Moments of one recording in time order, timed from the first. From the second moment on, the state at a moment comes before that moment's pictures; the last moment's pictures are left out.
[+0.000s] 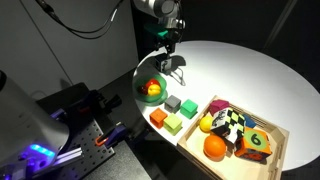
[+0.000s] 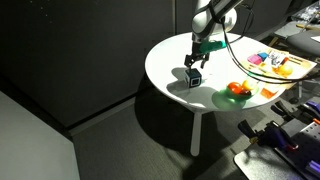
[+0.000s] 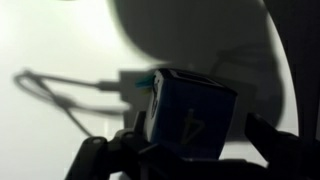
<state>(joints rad) 0.10 0.67 0.09 -1.78 0.09 2.37 0.09</state>
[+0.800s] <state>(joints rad) 0.14 0.71 0.08 -1.74 0.09 2.37 0.12</state>
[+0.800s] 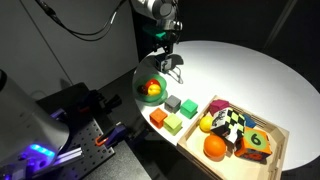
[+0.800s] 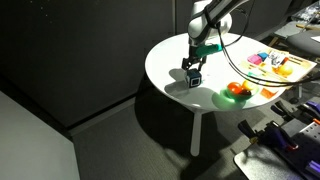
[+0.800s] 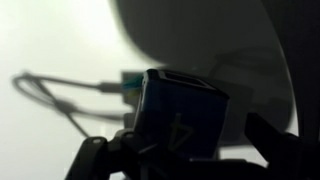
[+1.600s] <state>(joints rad) 0.17 0.71 0.03 -1.73 0.06 2.37 0.16</state>
